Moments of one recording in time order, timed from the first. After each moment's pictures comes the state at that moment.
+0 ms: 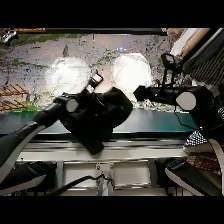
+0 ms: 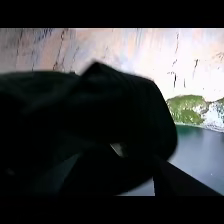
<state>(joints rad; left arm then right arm) -0.57 -1.27 0.94 1.17 -0.49 -1.10 0.37 -0.93 1.01 -1.37 1.03 1.86</state>
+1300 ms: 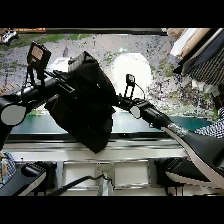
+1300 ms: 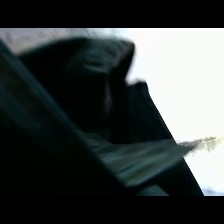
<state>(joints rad) -0.41 -0.80 0.94 1.27 -0.56 -1.13 0.62 -1.33 0.87 -1.21 0.27 1.97</state>
